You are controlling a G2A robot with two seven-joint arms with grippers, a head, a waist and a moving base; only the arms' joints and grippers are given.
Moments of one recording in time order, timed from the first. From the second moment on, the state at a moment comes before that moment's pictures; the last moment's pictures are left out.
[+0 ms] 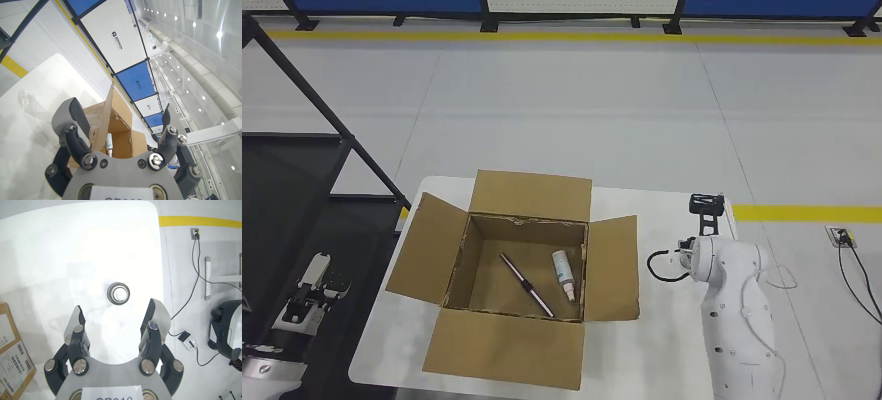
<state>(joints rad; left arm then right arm) 1.68 -1.14 -2.09 -1.94 -0.17 -0.16 -0.37 -0.78 -1.62 1.63 -1.41 -1.81 0.15 1.25</state>
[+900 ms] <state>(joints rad) 1.68 -1.14 -2.09 -1.94 -0.17 -0.16 -0.37 -0.74 -1.59 1.66 -1.33 -1.70 0.13 1.09</state>
